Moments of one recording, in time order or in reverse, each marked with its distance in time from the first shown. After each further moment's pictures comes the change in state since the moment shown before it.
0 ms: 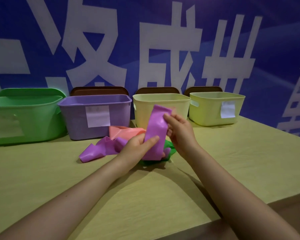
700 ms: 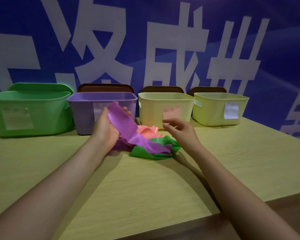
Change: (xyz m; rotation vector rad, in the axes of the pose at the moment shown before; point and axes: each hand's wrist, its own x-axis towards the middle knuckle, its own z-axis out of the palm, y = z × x) left_hand 0.031 0.011 -0.077 -0.793 0.420 0.017; right_hand 0.001 0.010 -0.013 -0.785 0.004 -0.135
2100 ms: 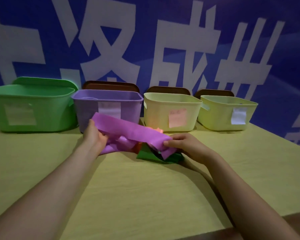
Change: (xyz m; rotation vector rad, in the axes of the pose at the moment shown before) left_hand 0.045 0.000 -0.055 -0.074 0.297 -0.058; right_hand 0.010 0.009 -0.011 0.088 -0.539 0.261
